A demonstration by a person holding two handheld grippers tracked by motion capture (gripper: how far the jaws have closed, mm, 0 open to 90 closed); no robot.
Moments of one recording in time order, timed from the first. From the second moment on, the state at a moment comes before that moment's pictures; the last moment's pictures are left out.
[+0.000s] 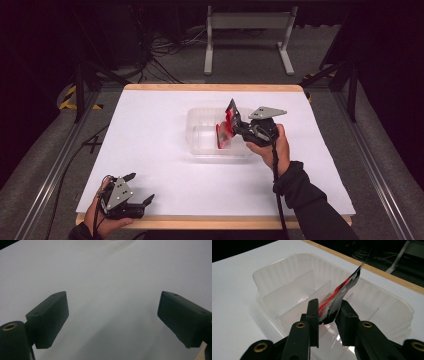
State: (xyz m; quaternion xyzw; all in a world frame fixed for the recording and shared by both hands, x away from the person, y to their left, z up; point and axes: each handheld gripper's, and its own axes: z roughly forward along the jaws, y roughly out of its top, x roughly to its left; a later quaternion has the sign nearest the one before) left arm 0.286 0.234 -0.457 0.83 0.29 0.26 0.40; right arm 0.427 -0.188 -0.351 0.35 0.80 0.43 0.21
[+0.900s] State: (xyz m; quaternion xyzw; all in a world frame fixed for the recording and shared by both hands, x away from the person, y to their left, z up) left arm 0.285 0.233 -0.457 0.83 0.29 0.25 0.40; right arm 0.409 -0.202 -0.332 0.30 0.85 0.38 0.23
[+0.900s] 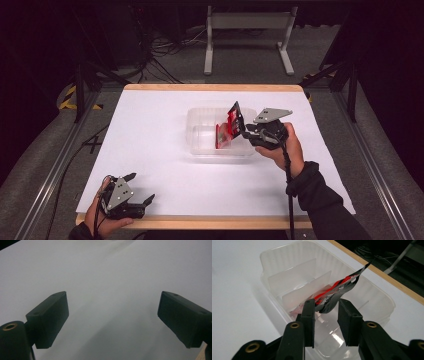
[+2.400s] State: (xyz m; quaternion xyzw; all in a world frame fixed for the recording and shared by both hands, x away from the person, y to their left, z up) left arm 0.284 0.233 -0.456 0.83 0.29 0.26 0.40; right arm 0.357 -0.265 -0.346 0.25 0.86 0.35 0.28
